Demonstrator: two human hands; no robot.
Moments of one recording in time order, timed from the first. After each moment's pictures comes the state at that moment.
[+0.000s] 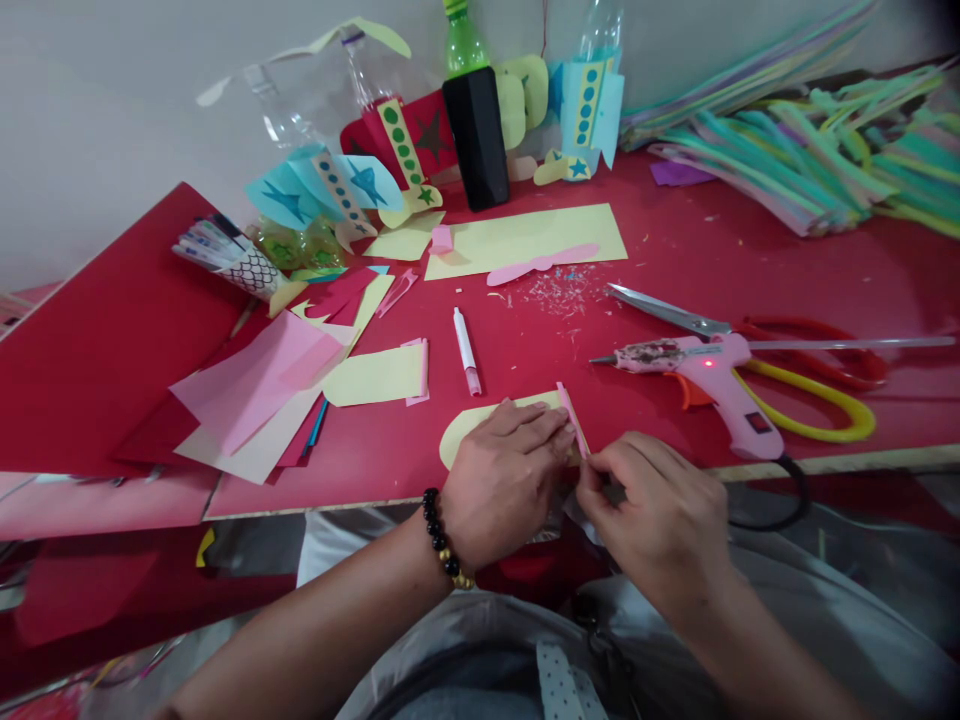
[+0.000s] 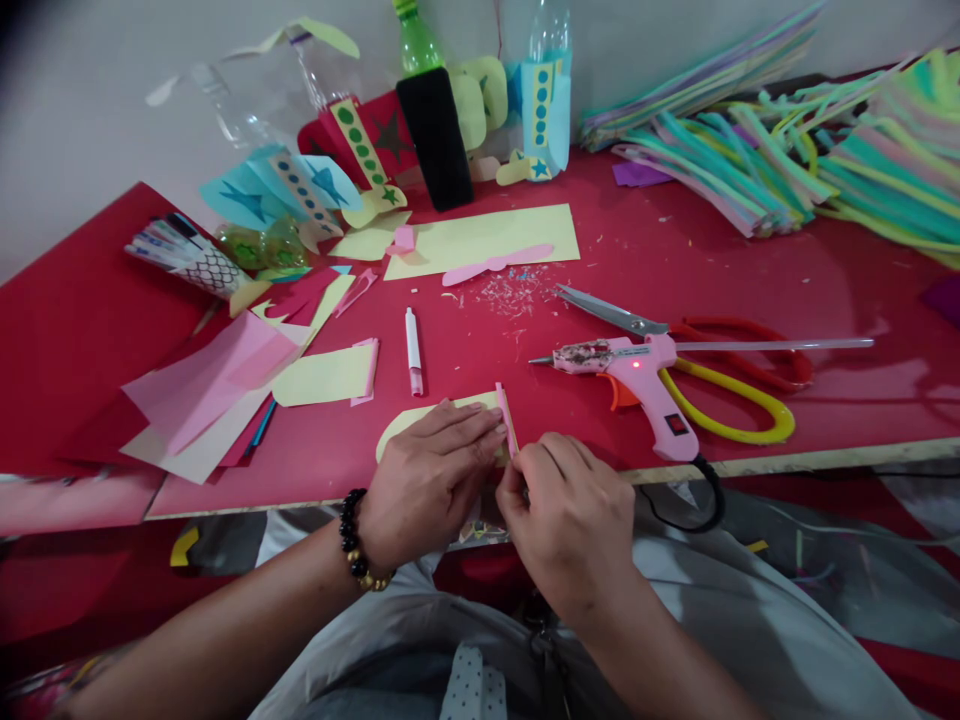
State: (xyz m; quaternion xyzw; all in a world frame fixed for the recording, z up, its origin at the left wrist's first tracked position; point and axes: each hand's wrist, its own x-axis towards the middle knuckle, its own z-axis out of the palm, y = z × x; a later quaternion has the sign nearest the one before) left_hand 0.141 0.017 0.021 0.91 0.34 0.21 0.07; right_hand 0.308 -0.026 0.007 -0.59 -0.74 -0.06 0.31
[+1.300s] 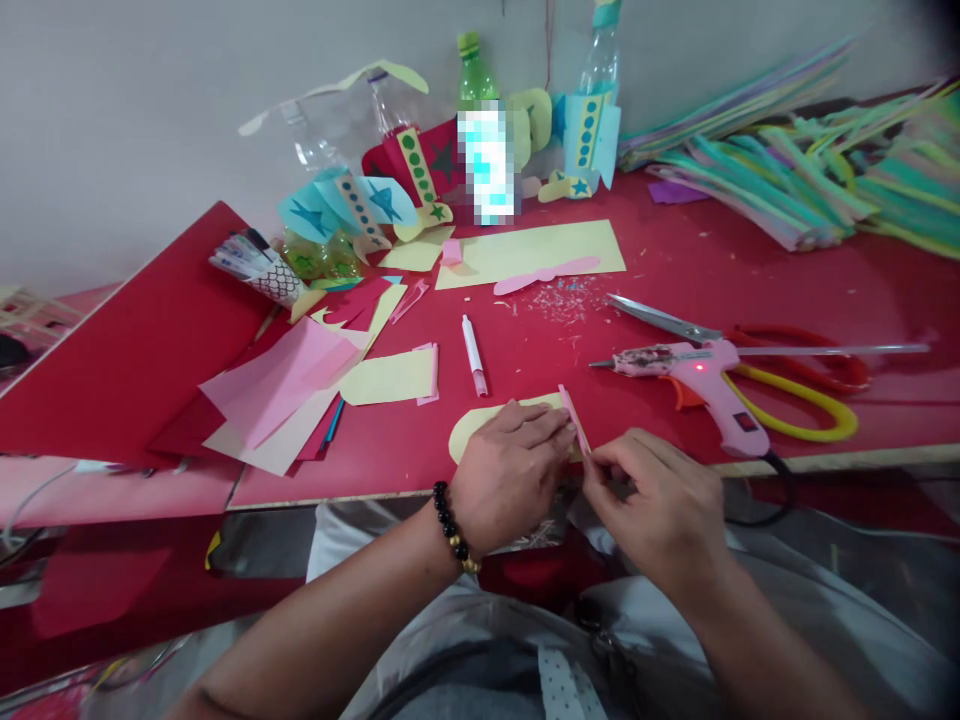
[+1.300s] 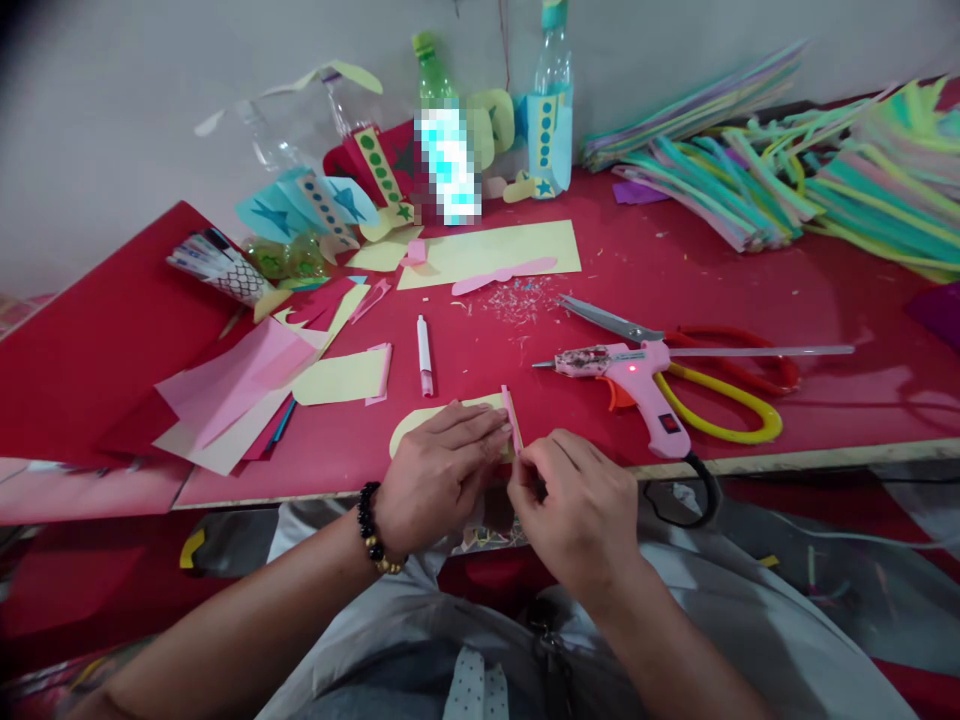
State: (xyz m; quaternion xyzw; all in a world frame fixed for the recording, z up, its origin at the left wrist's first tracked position) left_hand 0.140 0.017 0.017 0.91 0.33 0.23 0.04; right_hand 0.317 -0.025 0.005 -0.57 -0.74 0.00 0.36
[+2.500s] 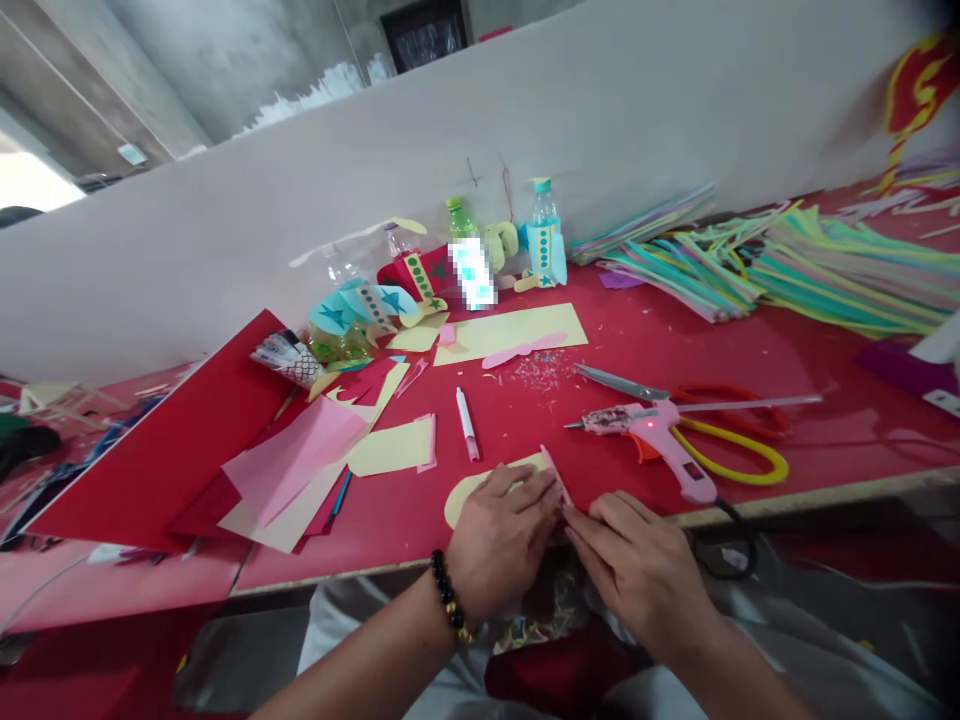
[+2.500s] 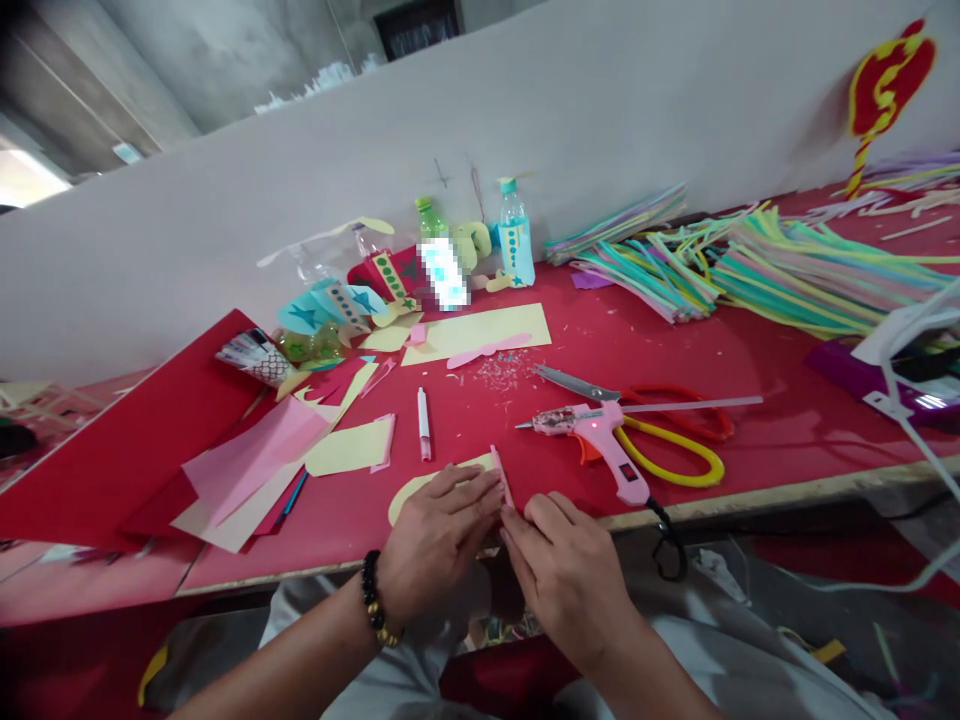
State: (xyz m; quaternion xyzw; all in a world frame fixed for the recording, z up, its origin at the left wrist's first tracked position) left_hand 0.141 0.014 0.016 0.92 0.33 0.18 0.02; right_hand 0.325 -0.031 -0.004 -0.47 -0.79 -0.03 0.39
